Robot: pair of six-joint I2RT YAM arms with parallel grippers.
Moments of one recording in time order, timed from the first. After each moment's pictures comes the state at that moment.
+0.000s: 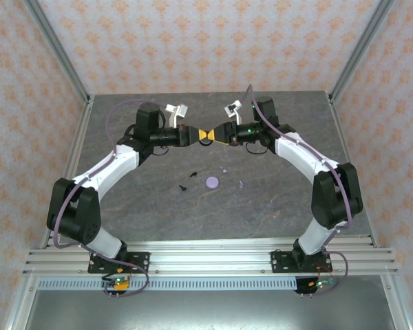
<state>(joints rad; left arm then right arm) -0.29 1.54 1.12 -0.03 0.84 -0.57 0.37 1.68 1.29 -0.20 -1.06 0.52</state>
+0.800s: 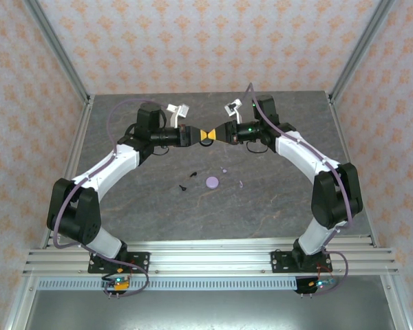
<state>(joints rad) -0.30 1.54 1.13 -0.05 0.85 -0.56 0.37 1.68 1.31 -0.23 -1.06 0.50</state>
